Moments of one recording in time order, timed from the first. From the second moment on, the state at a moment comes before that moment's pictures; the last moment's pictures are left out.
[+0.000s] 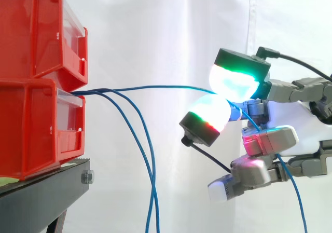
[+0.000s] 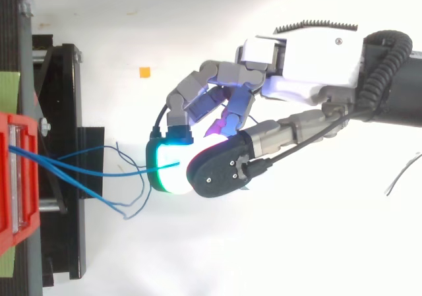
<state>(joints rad) 0.10 -2.18 -1.33 -2.86 -1.39 -0.06</state>
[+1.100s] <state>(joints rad) 0.10 -2.18 -1.33 -2.85 -1.39 -0.07</state>
